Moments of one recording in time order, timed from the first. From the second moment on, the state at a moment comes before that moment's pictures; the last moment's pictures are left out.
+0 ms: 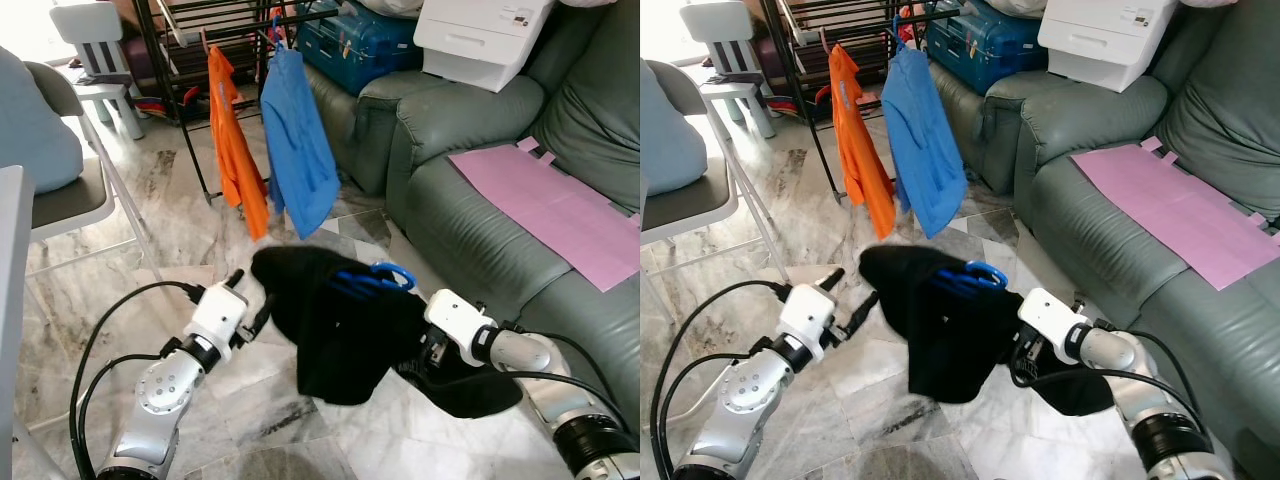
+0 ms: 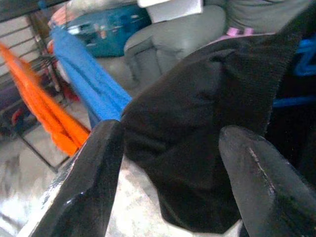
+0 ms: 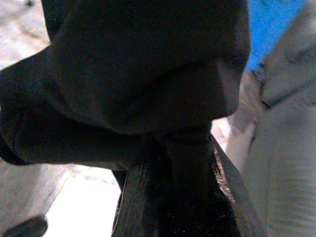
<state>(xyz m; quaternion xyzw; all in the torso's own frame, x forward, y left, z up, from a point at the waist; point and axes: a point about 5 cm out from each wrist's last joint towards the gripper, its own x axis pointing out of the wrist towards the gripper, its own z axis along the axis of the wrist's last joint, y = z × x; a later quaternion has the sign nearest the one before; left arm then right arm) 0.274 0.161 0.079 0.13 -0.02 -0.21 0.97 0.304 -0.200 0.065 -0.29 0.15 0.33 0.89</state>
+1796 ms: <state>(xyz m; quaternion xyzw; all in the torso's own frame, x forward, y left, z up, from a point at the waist) 0.270 0.188 0.080 0.04 0.07 -0.04 1.00 0.310 -0.215 0.096 -0.03 0.13 -0.04 0.99</state>
